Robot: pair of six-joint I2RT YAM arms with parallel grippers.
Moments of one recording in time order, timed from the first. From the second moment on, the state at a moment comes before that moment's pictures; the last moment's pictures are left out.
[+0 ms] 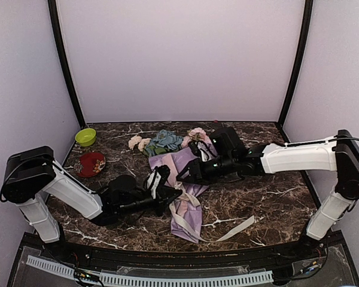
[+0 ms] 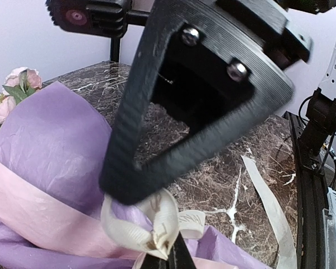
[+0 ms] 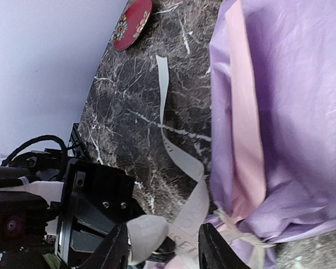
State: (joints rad) left arm -1.05 1.70 0.51 1.00 0.03 -0.14; right arm 0.91 1.65 1.06 -0.07 -0.42 0.74
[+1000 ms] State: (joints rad) left arm -1.05 1.72 0.50 1.02 0.05 -0.15; right arm 0.80 1.79 1.01 -0.05 -0.91 0.42
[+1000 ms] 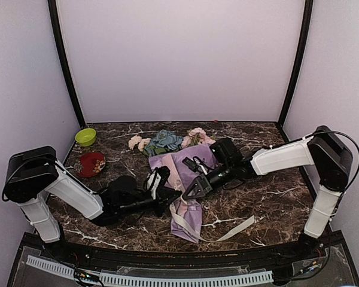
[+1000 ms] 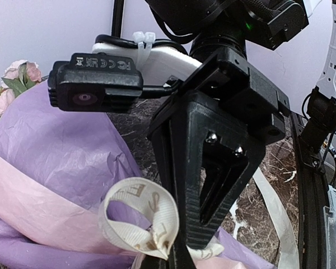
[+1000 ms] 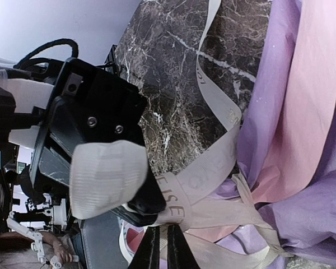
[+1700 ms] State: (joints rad) left arm -1.05 1.74 0.50 1.02 0.05 -0.18; right arm 1.00 1.48 0.90 -0.03 -0.37 0.49
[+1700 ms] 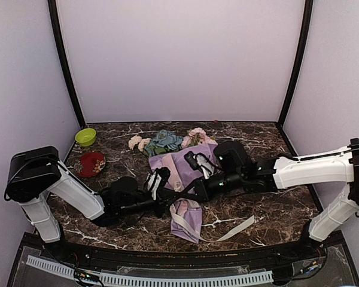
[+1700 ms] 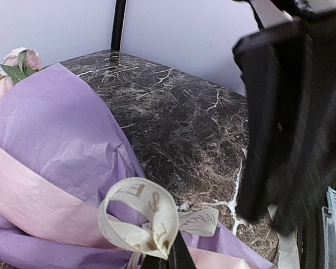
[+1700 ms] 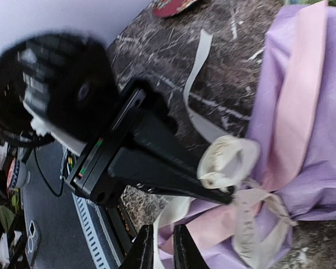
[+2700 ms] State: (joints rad) left arm -1.05 1.74 0.50 1.04 0.07 -0.23; right arm 1.19 1.65 0.99 -0.14 -0.25 0.26
